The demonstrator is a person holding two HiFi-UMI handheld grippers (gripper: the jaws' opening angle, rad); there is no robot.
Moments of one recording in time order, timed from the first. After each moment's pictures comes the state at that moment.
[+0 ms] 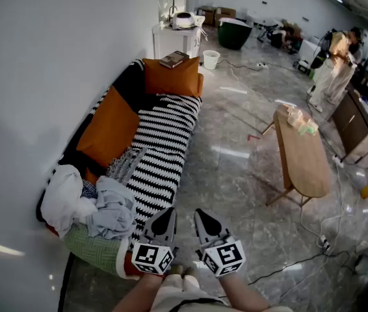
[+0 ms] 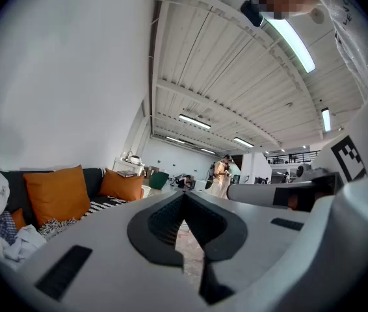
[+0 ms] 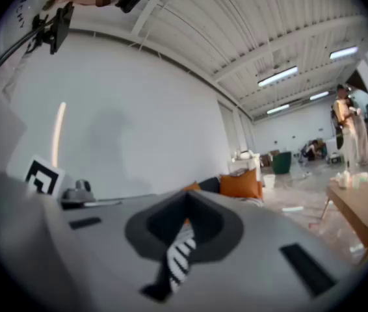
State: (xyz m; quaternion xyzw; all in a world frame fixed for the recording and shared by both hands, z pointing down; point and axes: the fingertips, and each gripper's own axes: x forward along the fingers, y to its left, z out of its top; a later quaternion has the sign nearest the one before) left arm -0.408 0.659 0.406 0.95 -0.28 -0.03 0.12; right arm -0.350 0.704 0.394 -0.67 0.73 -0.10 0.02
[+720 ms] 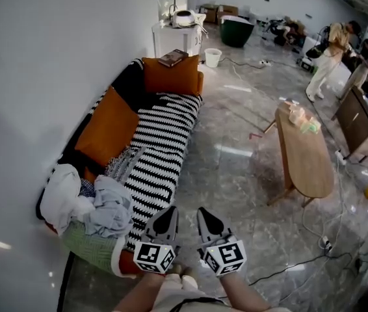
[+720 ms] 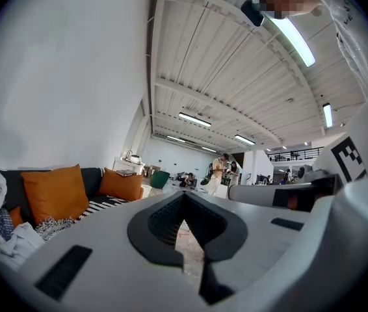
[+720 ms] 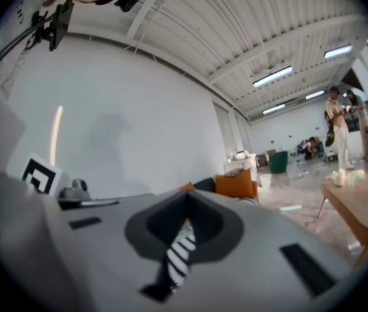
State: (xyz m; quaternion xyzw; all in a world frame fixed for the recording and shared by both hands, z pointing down) left arm -0.371 0.668 0.414 0.95 -0.28 -0.03 0.11; right arm -0.309 0.714 0.404 -0.68 0.73 -0.09 0.03
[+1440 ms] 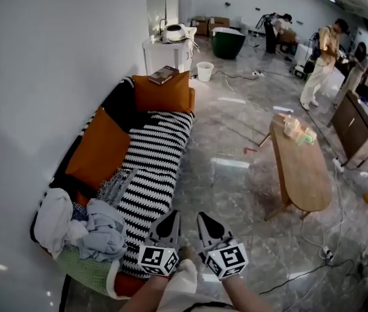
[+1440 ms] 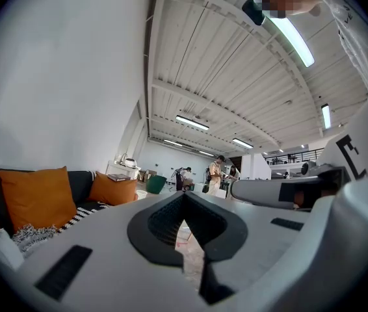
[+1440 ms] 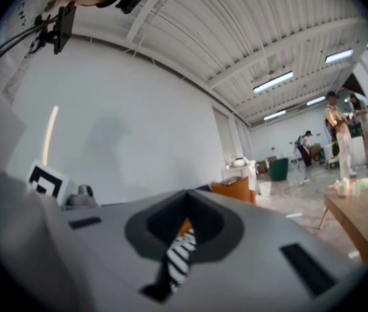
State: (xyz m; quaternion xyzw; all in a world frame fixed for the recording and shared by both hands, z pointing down) left arm -0.296 0.614 0.412 0.96 -0.27 -0.05 0.10; right arm -0.243 0.665 0.392 -0.68 0.72 -0.07 0.04
